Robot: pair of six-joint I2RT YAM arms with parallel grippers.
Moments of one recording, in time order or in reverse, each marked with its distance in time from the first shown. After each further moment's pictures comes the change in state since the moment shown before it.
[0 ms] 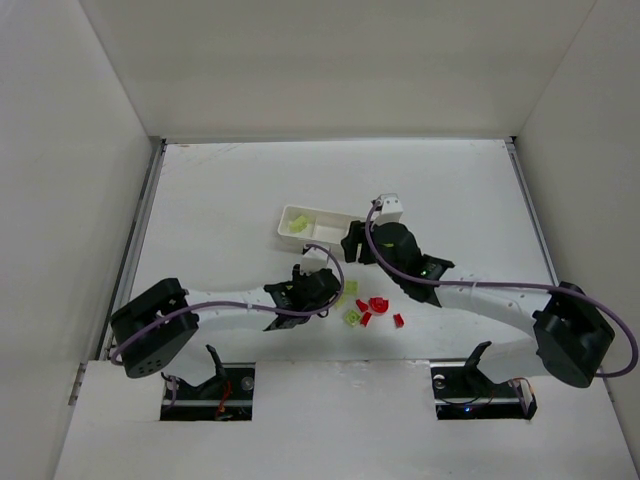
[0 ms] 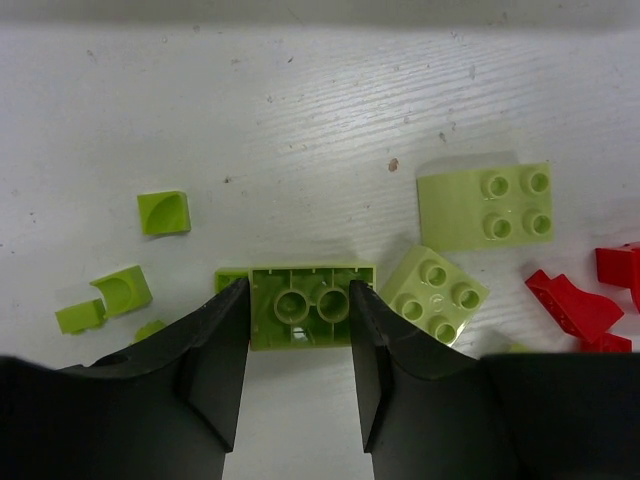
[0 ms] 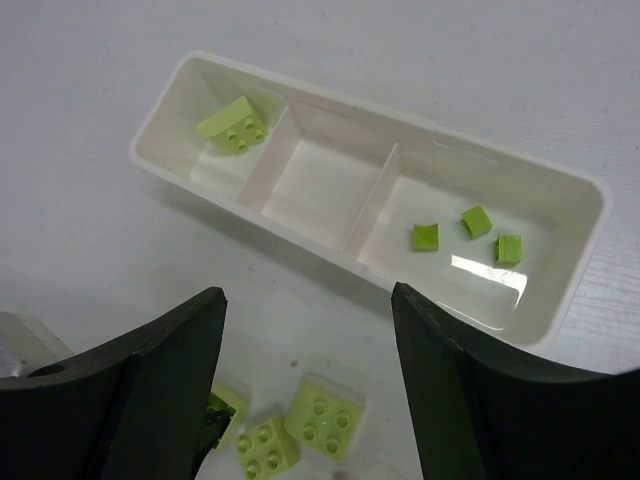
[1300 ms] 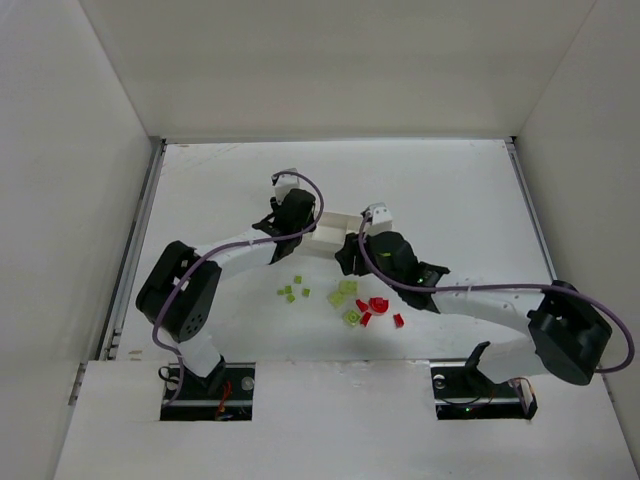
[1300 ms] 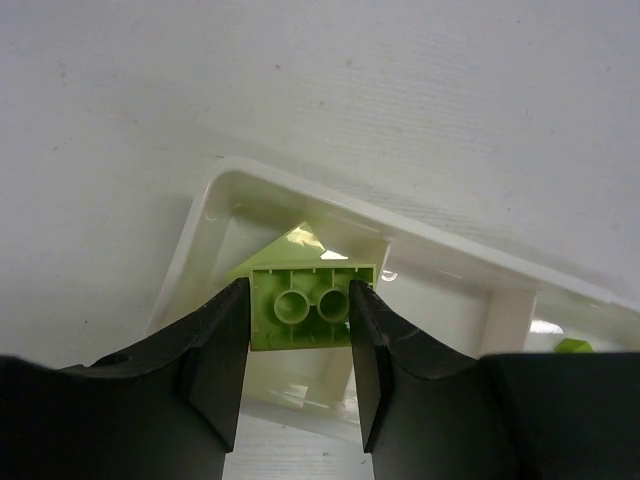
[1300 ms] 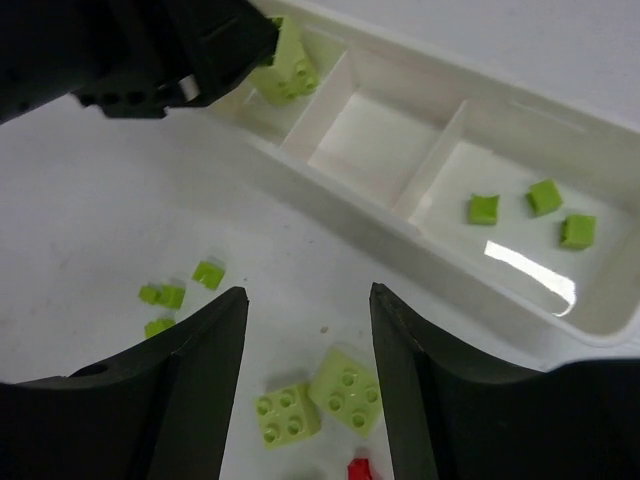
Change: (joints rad) left arm 0.455 0.236 0.358 0.140 0.069 0.111; right arm 0.031 0.003 -0.065 0.070 -0.102 -0.010
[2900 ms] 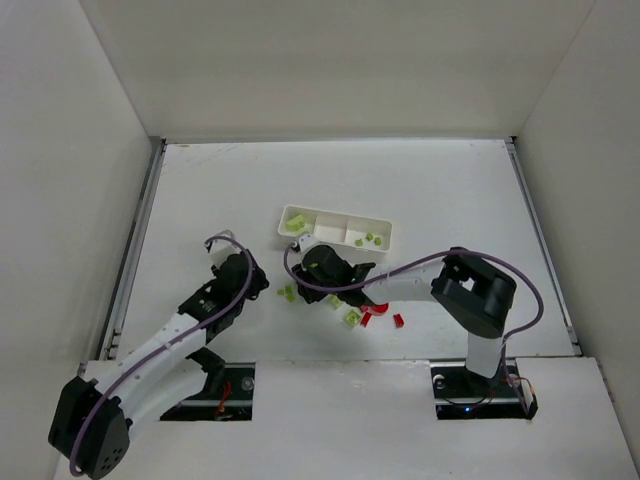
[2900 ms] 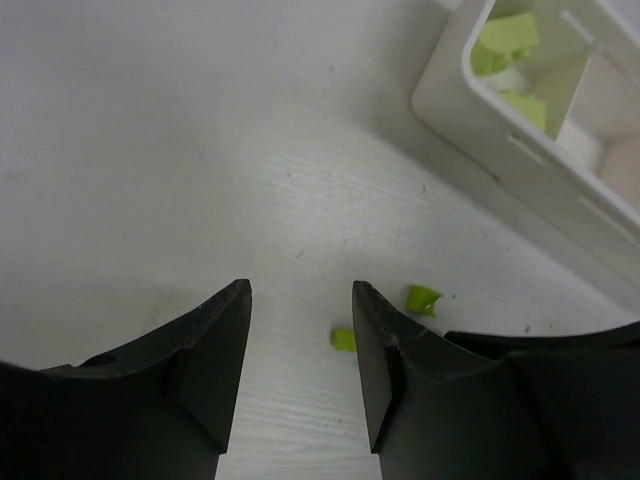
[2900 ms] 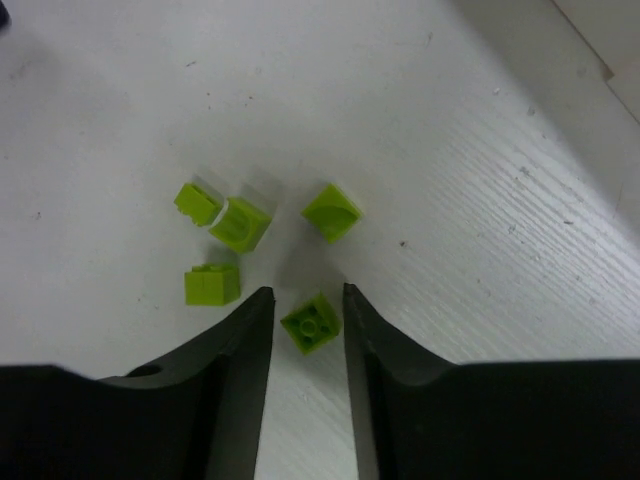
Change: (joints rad) left arm 0.072 -0.835 -0.570 -0.322 0.050 -0.211; right arm 0.177 0.515 0.327 -0.132 -0.172 -0.103
